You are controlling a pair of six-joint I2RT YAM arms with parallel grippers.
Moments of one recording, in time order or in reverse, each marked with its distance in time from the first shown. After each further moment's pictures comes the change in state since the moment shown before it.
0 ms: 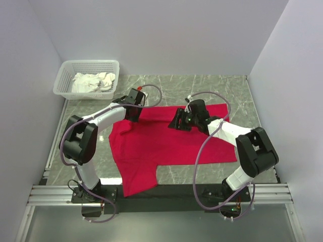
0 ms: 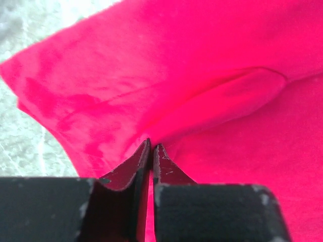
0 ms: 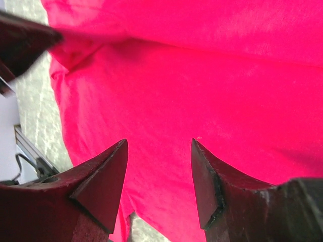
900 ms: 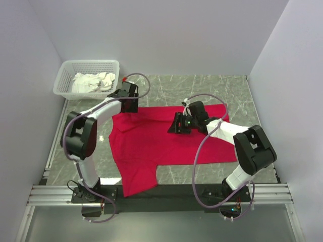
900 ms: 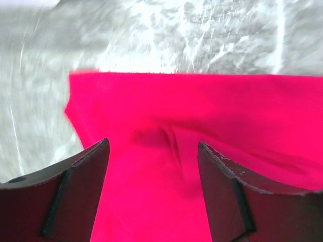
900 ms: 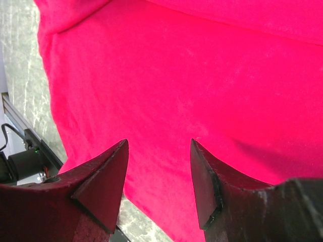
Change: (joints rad) left arm 0.120 0.084 0.100 0.070 -0.096 -0.181; right arm 0.000 0.039 -0.012 -0.023 -0.098 -0.097
